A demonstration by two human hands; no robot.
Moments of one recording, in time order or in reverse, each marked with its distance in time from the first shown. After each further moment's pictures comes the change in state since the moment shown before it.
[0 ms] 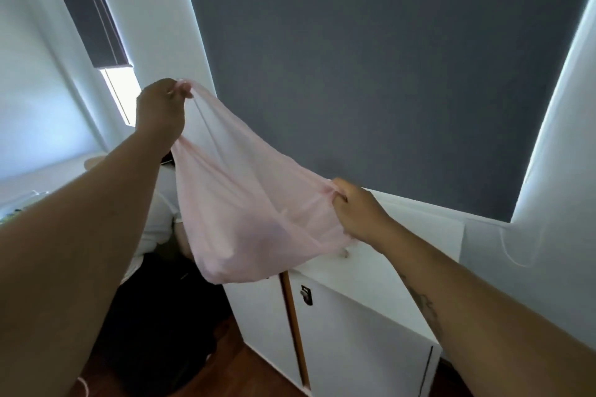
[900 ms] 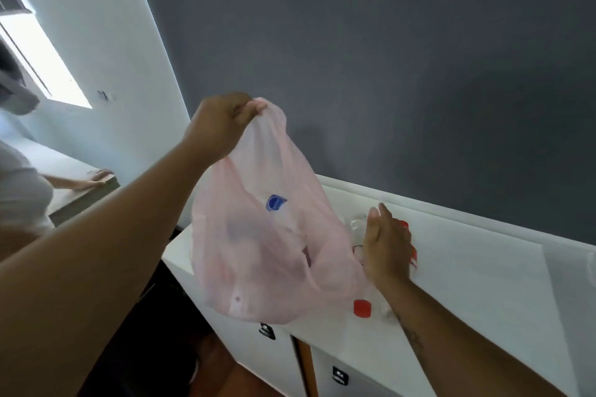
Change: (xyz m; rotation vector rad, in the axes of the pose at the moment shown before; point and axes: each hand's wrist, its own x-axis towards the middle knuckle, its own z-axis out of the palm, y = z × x) left_hand 0.118 -0.111 0.248 0.012 -0.458 0.384; right_hand 0.206 0.141 0.140 -0.224 0.519 0.460
